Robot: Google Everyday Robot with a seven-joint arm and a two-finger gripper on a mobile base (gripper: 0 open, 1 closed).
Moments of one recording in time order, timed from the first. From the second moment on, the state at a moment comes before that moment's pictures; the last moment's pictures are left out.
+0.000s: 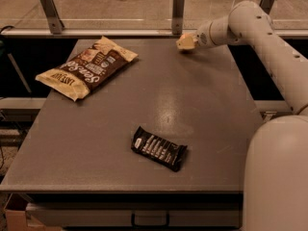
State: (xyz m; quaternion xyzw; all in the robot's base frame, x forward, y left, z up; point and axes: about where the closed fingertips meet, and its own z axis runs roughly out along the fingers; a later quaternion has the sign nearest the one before) arm 0.852 -0.139 0.858 -0.30 0.81 0.14 0.48
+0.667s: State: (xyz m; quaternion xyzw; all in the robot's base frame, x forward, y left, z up) arm 0.788 -0.086 0.946 -0.35 0.78 0.19 0.48
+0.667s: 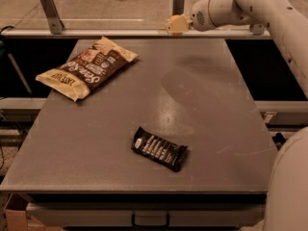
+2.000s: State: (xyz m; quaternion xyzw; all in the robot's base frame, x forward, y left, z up) arm 0.637 -0.068 0.889 -0.53 0.72 0.29 0.34
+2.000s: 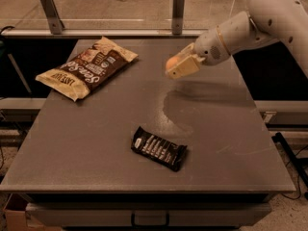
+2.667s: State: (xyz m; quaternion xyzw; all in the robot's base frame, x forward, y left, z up) arm 0.535 -0.063 0.842 -0.63 0.66 0.33 0.24
